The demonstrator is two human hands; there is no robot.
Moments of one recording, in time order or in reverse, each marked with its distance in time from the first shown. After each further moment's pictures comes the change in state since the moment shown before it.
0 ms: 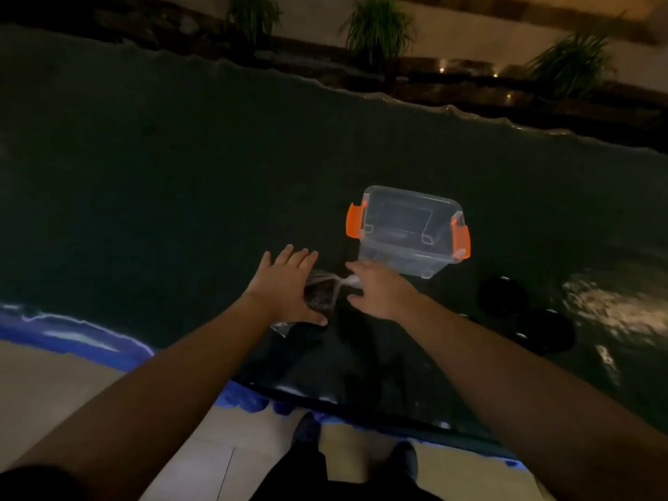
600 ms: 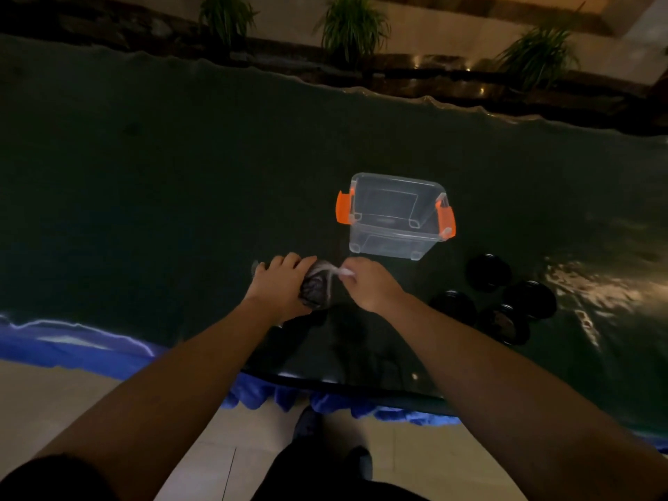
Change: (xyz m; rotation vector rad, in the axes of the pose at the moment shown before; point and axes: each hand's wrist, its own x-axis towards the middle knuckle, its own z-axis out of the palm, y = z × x) left_hand -0.024 0.012 0.013 -0.058 0.039 0.035; right_hand -0.022 -0.016 0.026 0.251 0.134 0.108
